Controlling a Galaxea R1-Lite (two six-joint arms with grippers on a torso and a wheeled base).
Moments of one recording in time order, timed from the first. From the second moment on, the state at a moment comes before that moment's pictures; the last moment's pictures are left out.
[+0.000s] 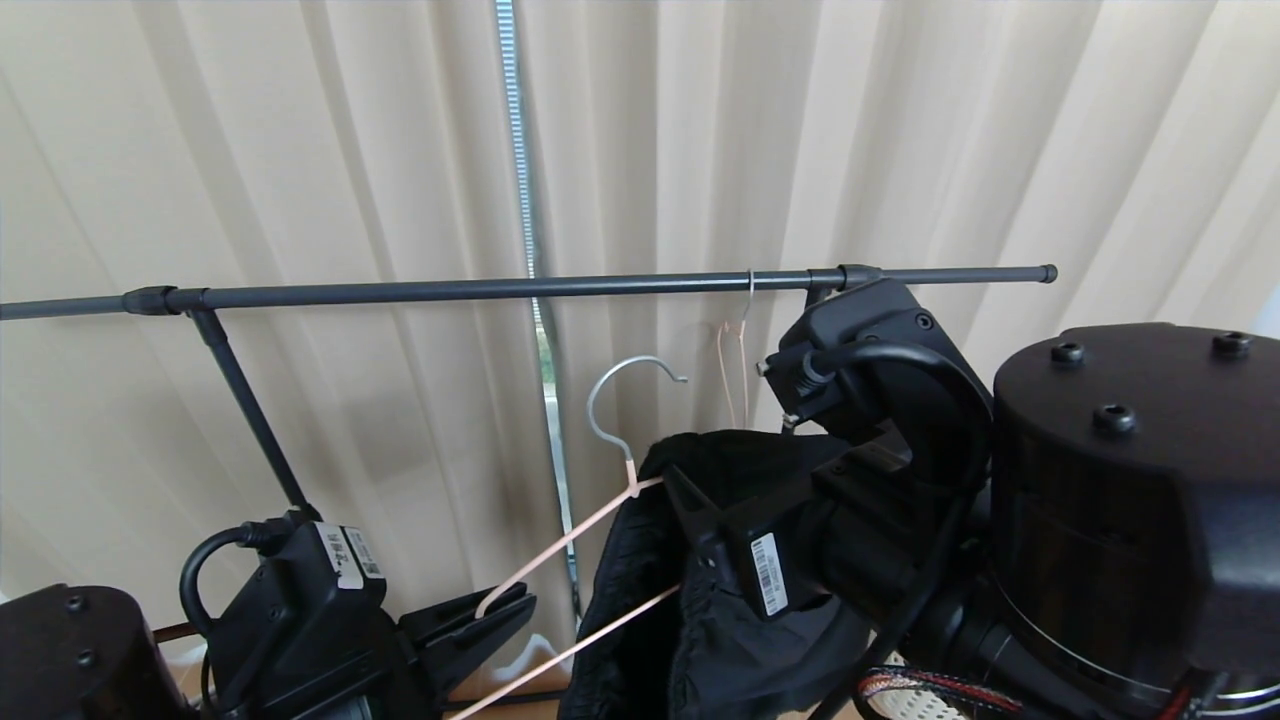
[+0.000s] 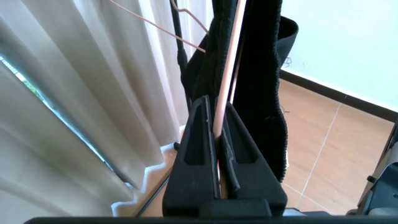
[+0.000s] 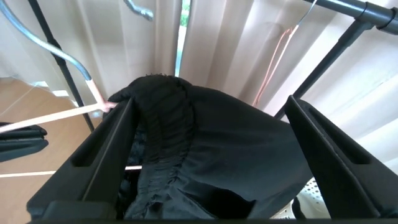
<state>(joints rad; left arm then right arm) -0.70 1.49 -0.09 -1.23 -0.12 0.13 1.13 1.61 -0.94 -0.34 -0.75 0.08</state>
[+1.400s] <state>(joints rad) -0.71 1.49 -0.06 -1.25 -0.16 0.13 1.01 1.39 -0.90 -0.03 -0.34 -0.17</state>
